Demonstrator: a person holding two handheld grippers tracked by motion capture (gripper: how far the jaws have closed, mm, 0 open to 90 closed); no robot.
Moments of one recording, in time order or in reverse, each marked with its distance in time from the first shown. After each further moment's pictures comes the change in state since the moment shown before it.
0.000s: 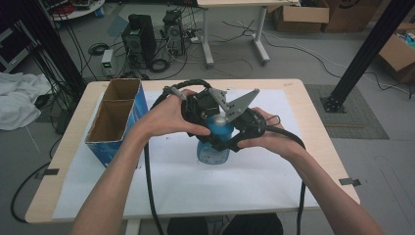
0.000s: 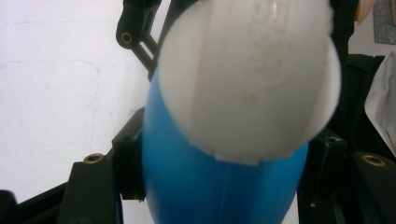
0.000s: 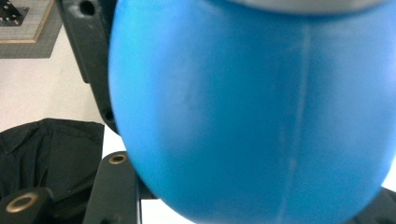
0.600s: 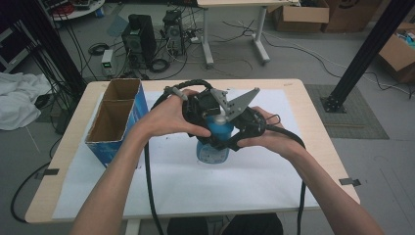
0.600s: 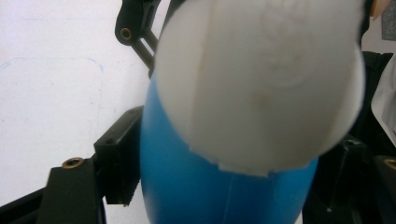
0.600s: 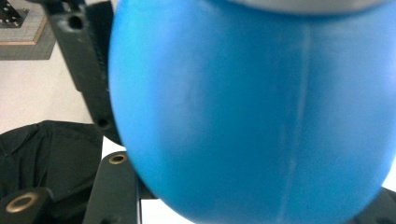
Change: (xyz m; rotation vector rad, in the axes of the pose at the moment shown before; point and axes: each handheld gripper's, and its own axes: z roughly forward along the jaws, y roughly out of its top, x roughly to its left) left arm 0.000 0.001 0.002 0.011 0.014 -0.005; right arm -0.001 0.002 -0.001 -0.006 -0.002 0.003
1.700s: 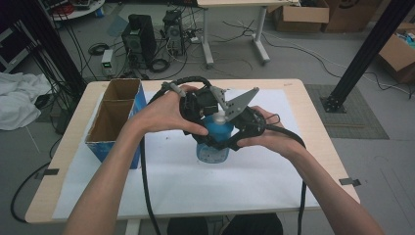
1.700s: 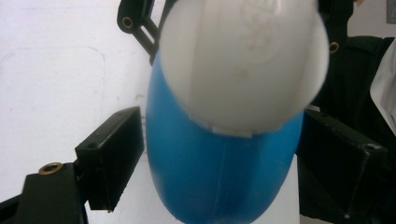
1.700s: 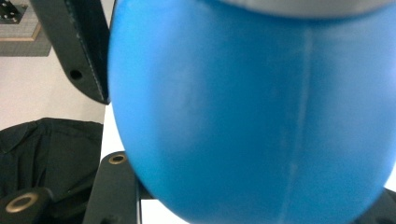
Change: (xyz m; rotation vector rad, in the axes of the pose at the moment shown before) left arm -0.001 0.003 -0.011 0.052 0.009 0.011; right arm 0.000 0.002 -0.001 0.007 -0.006 -0.010
